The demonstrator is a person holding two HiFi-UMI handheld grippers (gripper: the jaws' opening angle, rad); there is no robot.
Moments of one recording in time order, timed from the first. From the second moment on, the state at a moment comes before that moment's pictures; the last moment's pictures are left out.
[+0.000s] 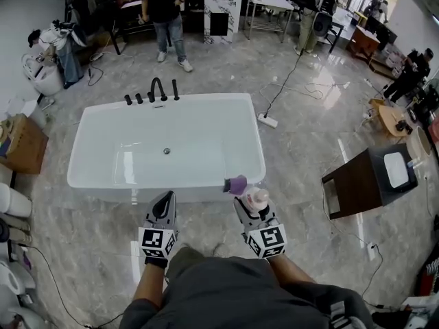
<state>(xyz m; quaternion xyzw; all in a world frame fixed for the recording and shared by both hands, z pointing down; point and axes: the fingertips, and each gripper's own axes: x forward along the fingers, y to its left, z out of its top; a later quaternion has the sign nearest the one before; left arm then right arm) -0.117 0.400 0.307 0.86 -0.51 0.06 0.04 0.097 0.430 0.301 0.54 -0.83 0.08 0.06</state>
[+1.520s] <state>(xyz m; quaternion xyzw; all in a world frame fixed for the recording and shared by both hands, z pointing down) -0.179 0.066 0.354 0.89 -0.44 0.08 0.08 0.025 0.087 0.324 0.59 -0.80 0.09 0.08</state>
